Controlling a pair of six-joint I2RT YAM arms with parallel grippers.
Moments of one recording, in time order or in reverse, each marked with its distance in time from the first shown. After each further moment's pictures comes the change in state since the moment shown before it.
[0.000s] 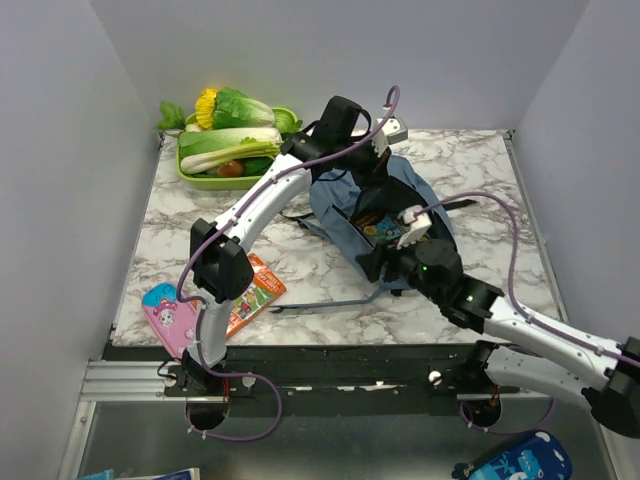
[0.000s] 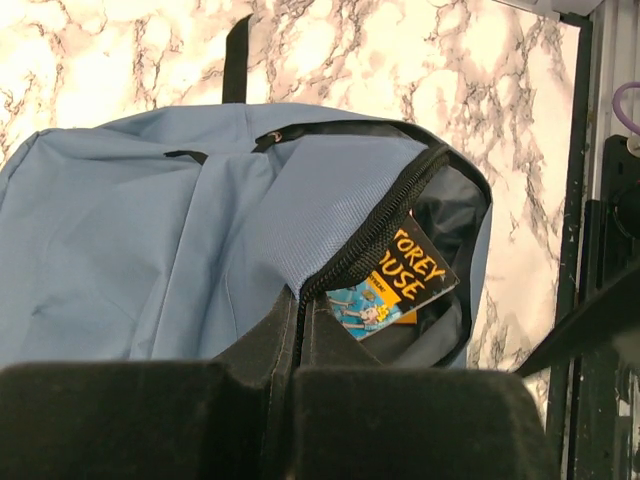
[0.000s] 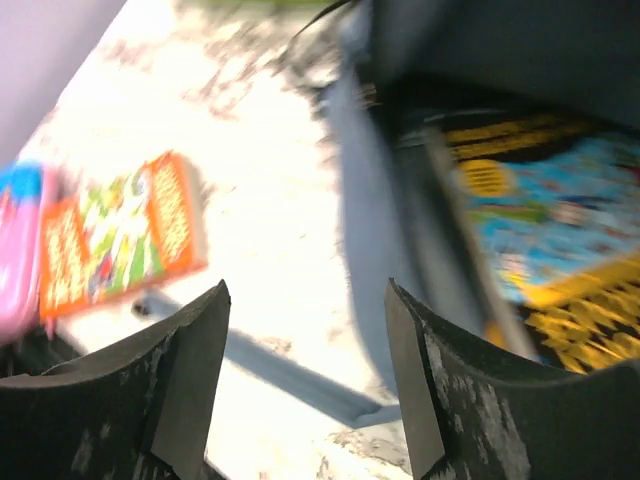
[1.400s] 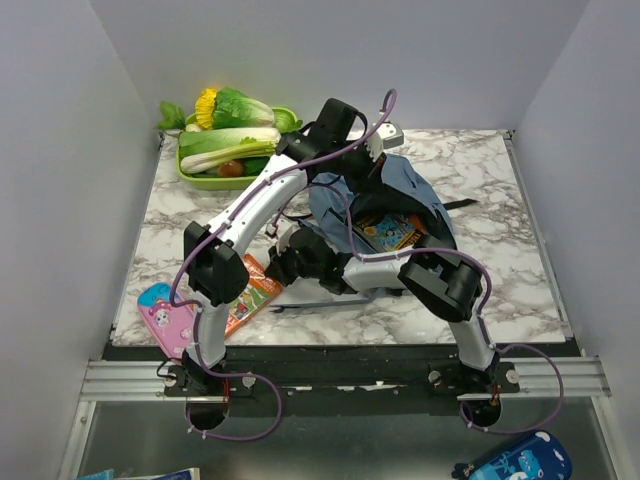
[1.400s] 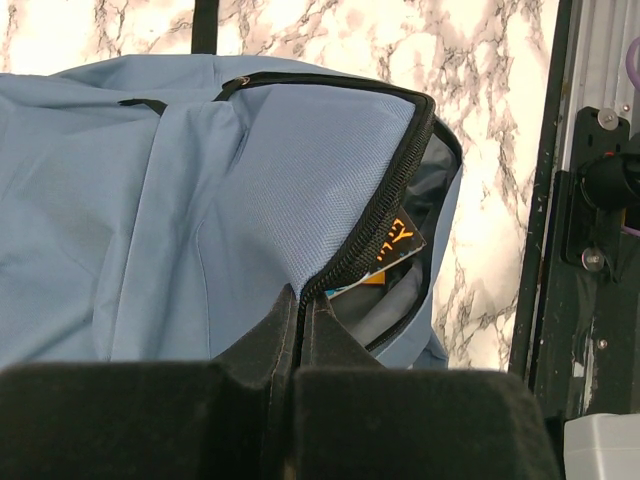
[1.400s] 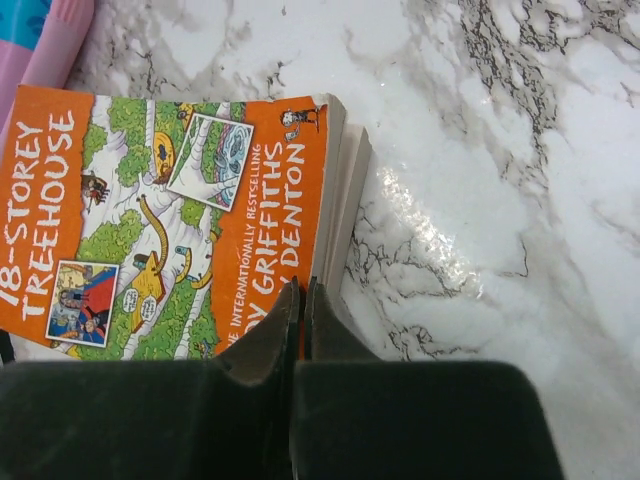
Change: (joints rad) left arm 0.001 -0.040 -0.014 -0.117 0.003 0.004; right arm 0.180 1.205 0.599 0.449 -0.457 -0.225
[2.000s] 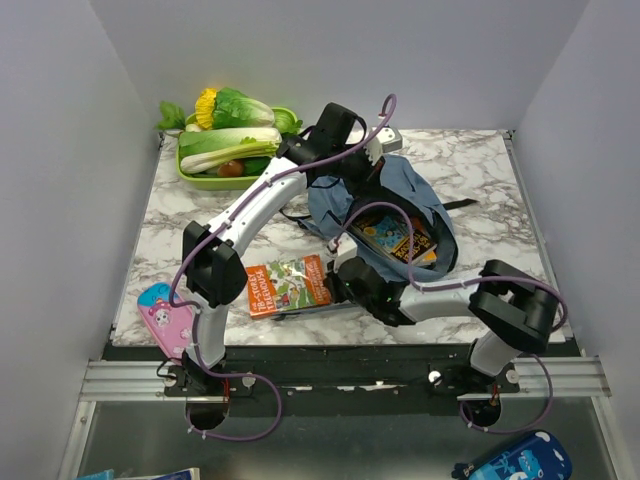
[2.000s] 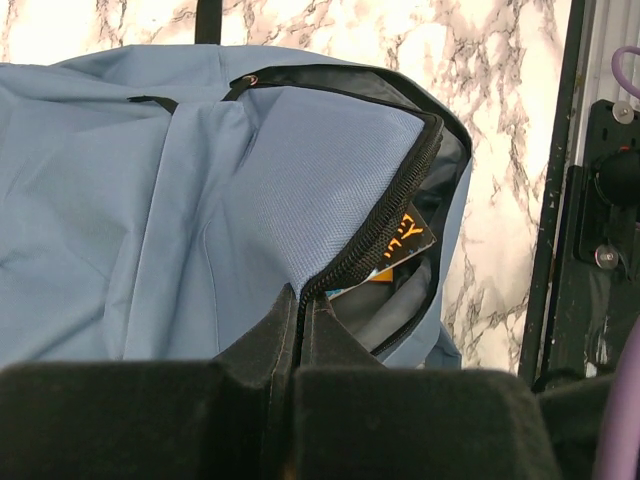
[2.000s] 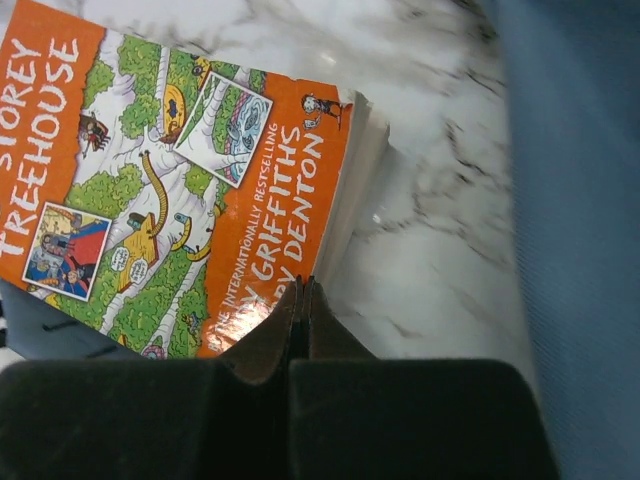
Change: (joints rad) left arm 0.000 -0.014 -0.061 0.045 -0.012 0.008; right arm 0.030 -0.395 -0.499 0.041 0.427 0.138
